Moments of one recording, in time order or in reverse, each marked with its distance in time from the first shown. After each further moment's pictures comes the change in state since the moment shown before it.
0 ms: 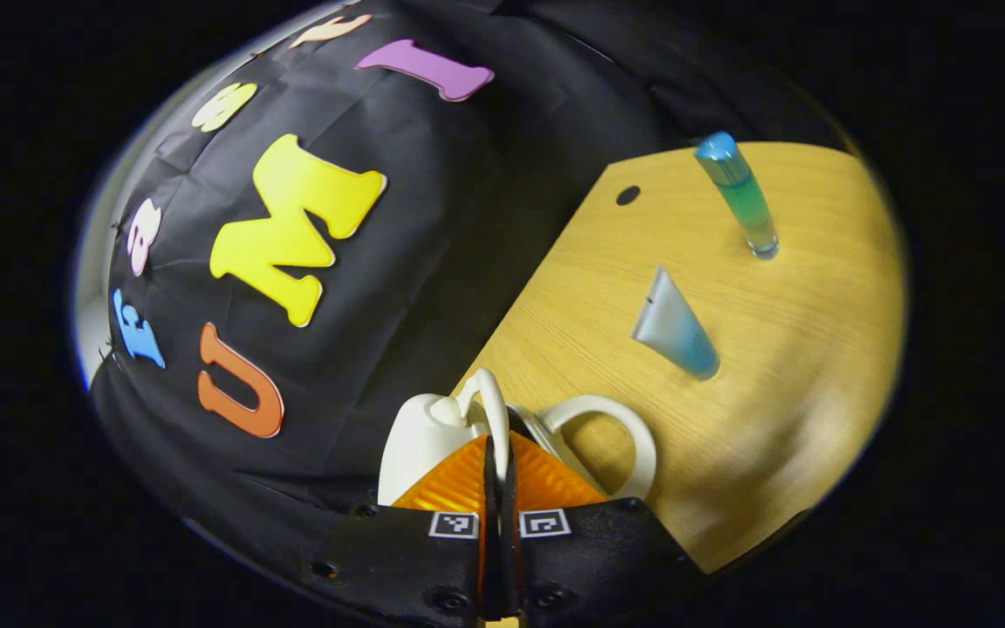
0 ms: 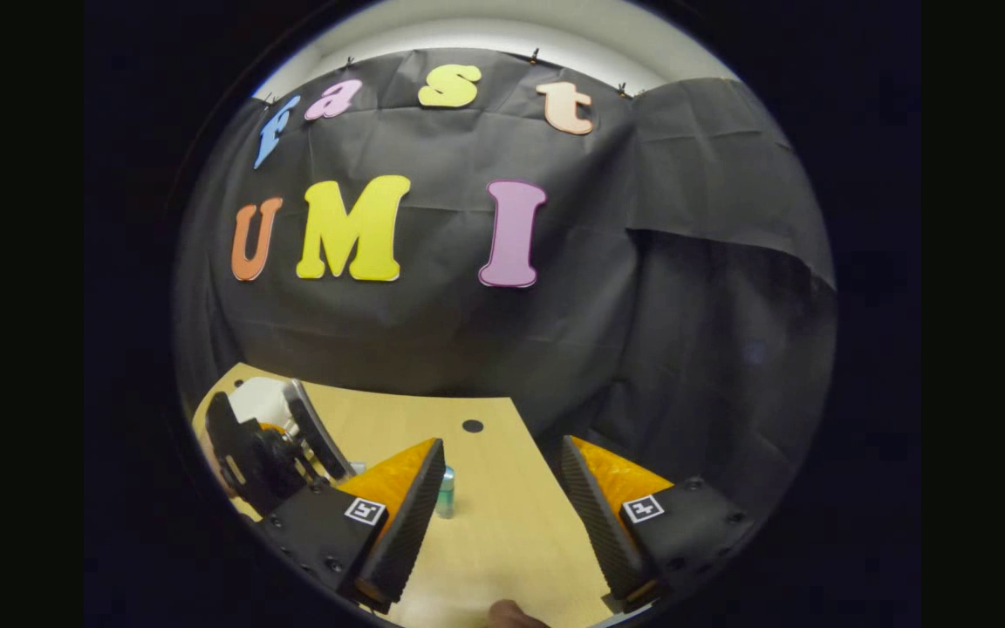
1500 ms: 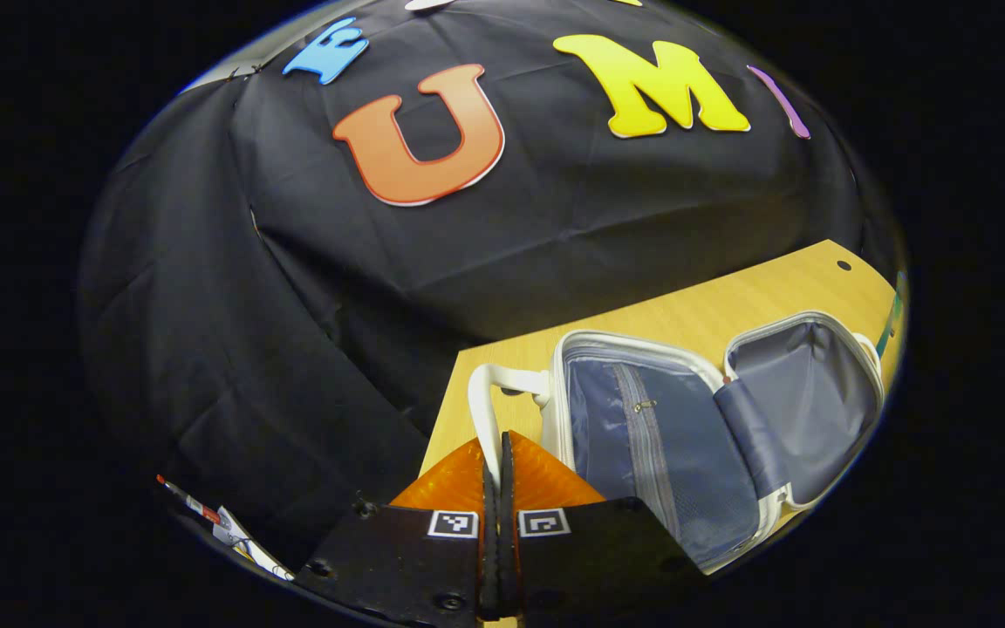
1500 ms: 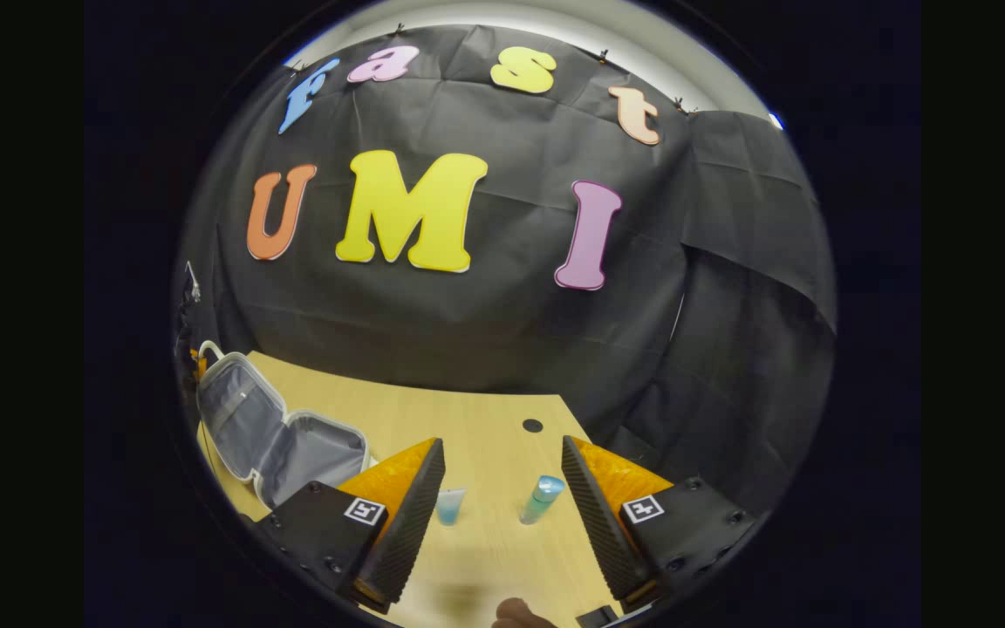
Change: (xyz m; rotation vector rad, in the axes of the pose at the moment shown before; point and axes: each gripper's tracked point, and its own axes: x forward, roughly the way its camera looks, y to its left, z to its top) left arm 0.058 0.274 -0.344 -0.650 0.175 0.090; right arm 0.000 0.164 0.015 -0.081 0.093 0.039
